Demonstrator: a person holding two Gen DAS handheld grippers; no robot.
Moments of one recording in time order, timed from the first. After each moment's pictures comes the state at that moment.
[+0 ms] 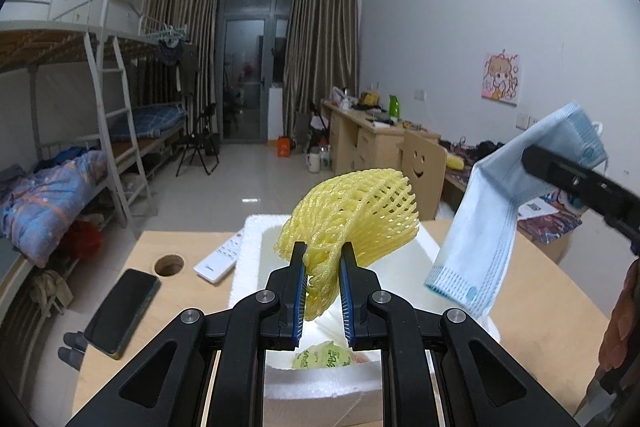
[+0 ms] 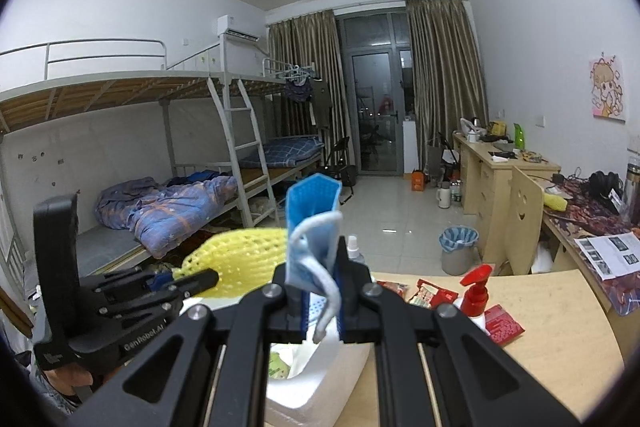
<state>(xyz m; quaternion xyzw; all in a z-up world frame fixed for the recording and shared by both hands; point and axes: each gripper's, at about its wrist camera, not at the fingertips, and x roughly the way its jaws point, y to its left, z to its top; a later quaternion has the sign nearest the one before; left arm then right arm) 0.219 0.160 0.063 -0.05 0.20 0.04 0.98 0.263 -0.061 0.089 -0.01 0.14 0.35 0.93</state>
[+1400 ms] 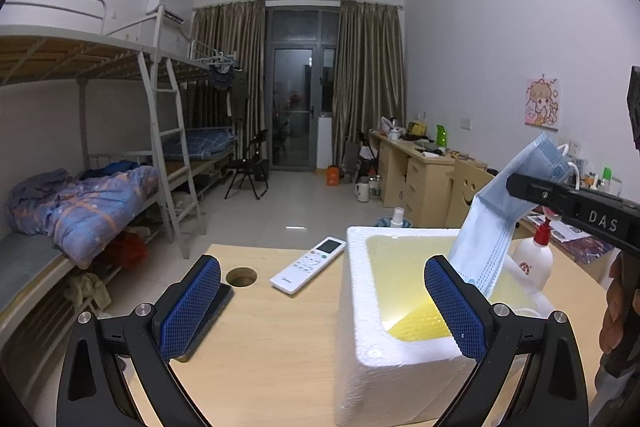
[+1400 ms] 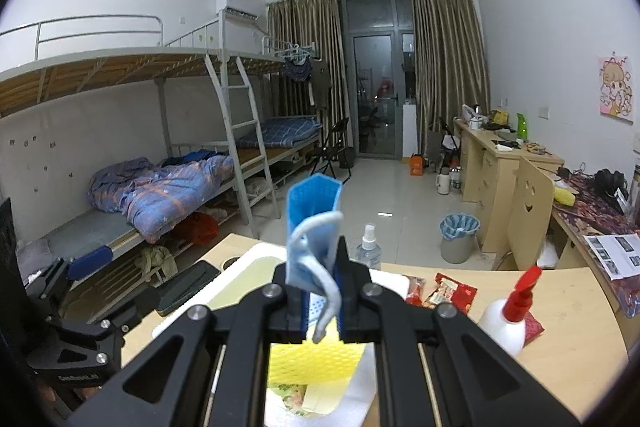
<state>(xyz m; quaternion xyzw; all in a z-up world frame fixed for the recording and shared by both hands) 0.173 0.210 0.064 -0.04 0.15 0.13 0.98 0.279 -0.007 0.078 -0.03 0.17 0.34 0.92</state>
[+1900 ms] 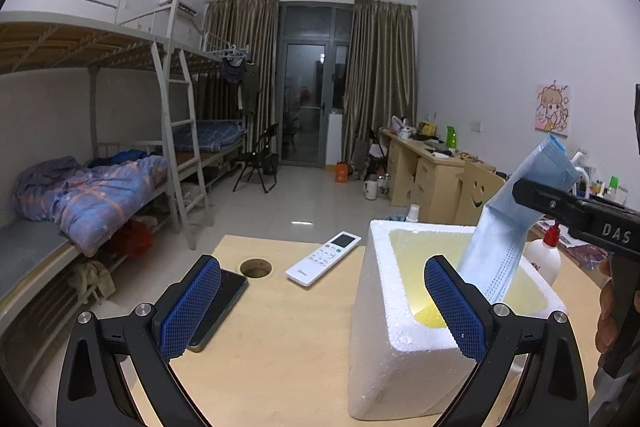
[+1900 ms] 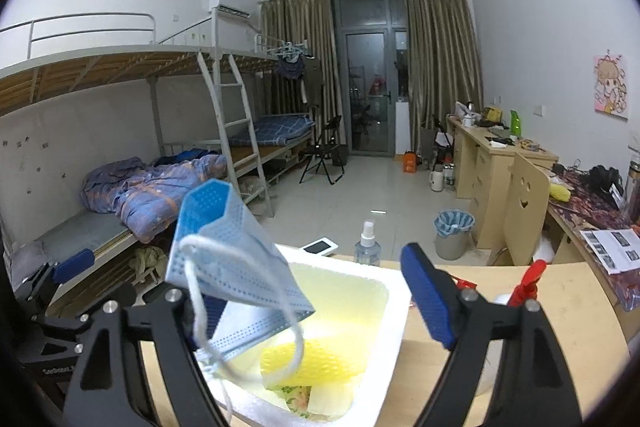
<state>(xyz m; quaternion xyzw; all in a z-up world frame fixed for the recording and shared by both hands) 0.162 0.219 0.059 -0.06 0.15 0.15 0.97 0.280 -0.003 0.078 -0.03 0.17 0.32 0.93</state>
